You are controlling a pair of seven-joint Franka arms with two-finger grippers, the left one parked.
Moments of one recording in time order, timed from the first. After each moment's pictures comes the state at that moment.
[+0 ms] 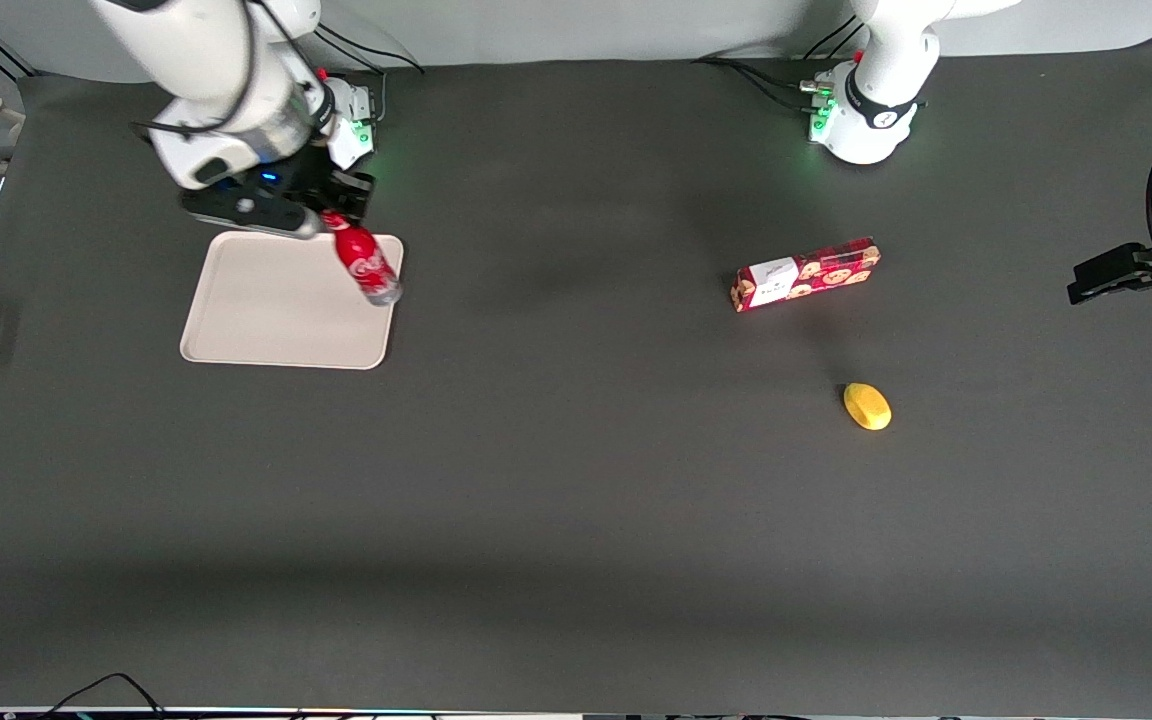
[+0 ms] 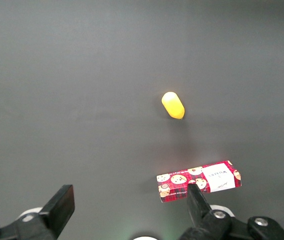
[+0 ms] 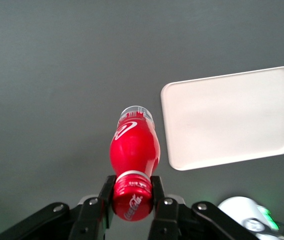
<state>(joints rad) 0.06 -0.15 0.38 -1.82 0.06 1.57 0.66</state>
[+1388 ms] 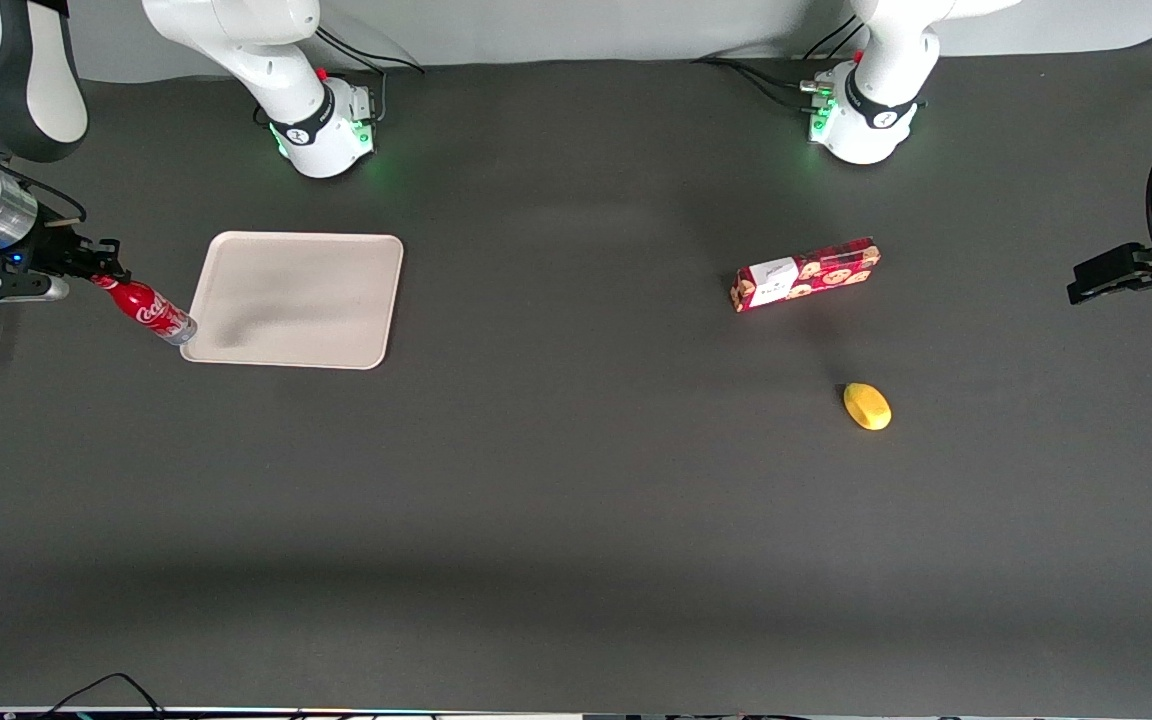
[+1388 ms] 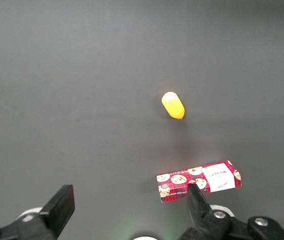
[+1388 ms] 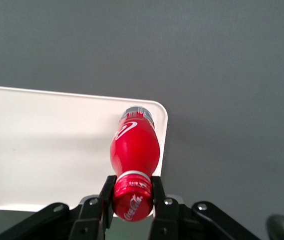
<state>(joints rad) -0.04 -0.28 -0.28 -2.39 -0.16 2.06 -0.24</state>
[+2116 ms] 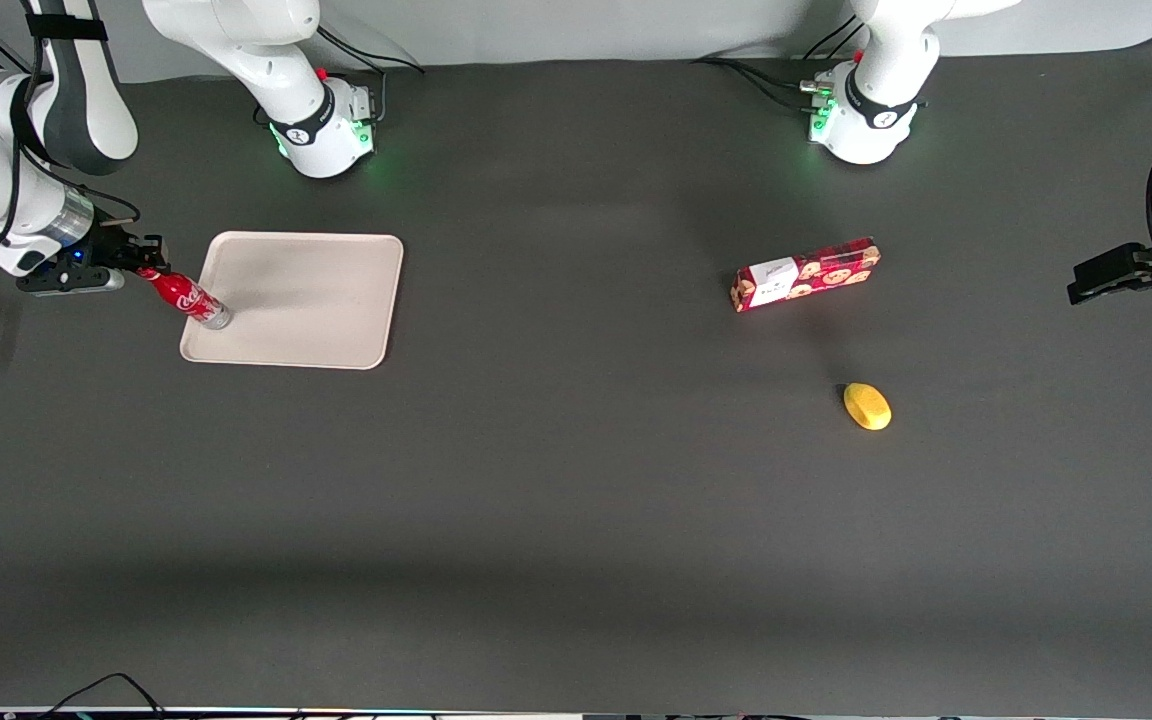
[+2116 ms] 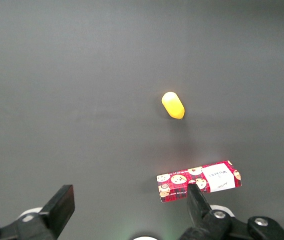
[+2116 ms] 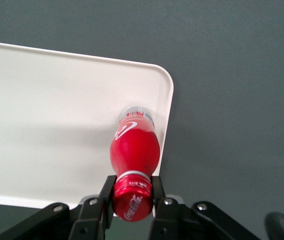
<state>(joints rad) -0.05 -0.28 -0.37 -2.61 -0.23 2.24 -0.30</state>
